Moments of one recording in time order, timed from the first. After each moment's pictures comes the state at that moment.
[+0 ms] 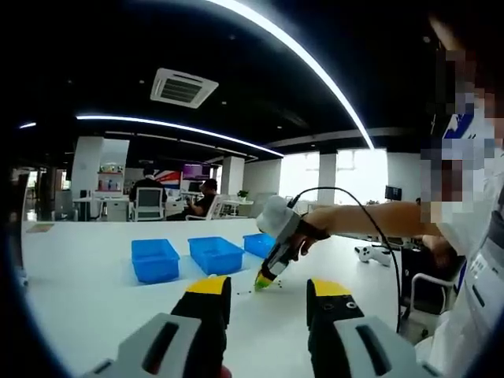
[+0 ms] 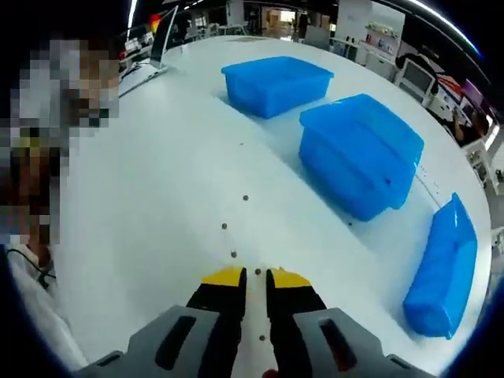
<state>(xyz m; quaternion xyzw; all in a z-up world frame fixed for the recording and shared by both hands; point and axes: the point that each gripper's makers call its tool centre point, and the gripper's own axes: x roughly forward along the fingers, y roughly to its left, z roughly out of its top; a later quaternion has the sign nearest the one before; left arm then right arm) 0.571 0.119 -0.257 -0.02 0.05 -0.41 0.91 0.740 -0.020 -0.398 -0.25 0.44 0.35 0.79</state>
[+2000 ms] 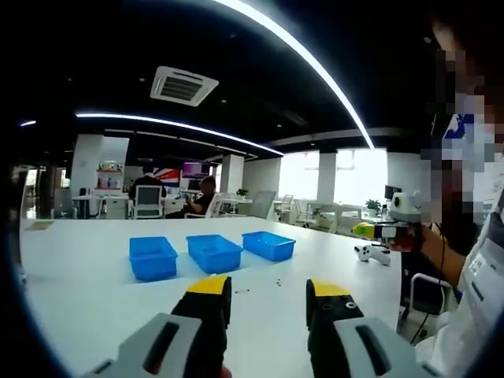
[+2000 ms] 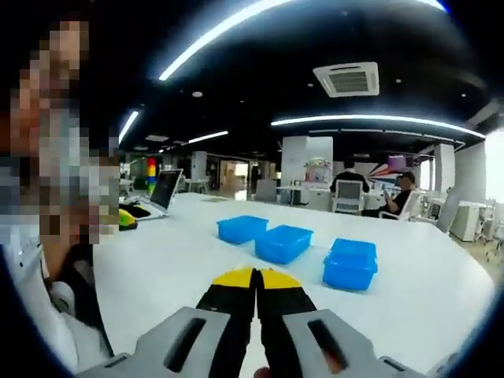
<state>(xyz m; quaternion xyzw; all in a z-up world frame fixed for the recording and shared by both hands) 0.573 0.113 -0.261 -0.02 0.06 -0.41 0.91 0.583 -0.146 -0.247 -0.04 0.03 0.32 0.95</state>
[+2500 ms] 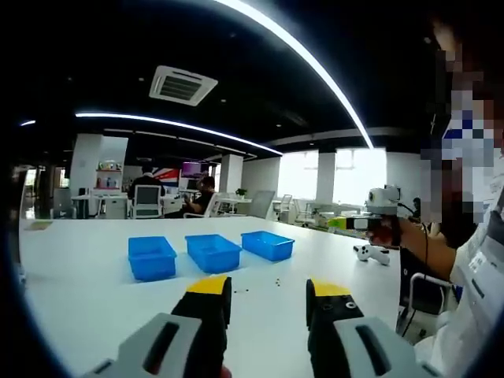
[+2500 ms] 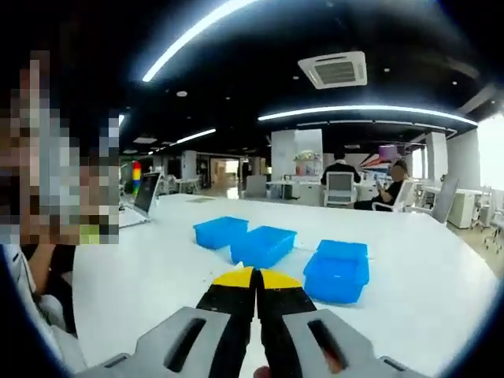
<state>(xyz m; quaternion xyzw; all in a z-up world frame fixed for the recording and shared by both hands) 0.571 0.111 -0.260 -0.02 0.06 -0.42 0.91 0.674 -0.167 -0.246 -0.02 0.06 0.29 0.95</state>
